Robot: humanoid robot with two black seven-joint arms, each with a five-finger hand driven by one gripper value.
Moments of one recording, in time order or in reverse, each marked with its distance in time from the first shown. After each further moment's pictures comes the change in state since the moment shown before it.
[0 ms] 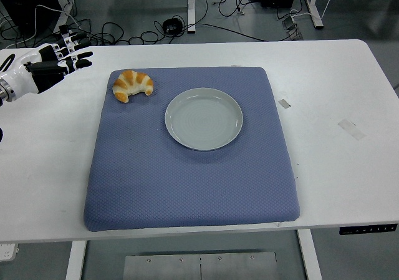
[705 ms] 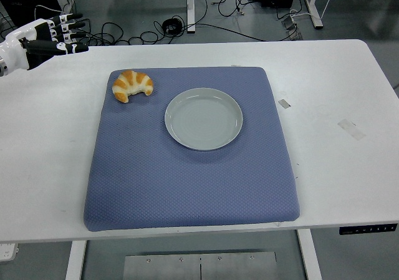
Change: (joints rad) left arm -0.124 0.020 0.020 0.002 0.234 0.112 0.002; right arm 0.000 0.000 0.000 0.000 0.000 0.000 0.000
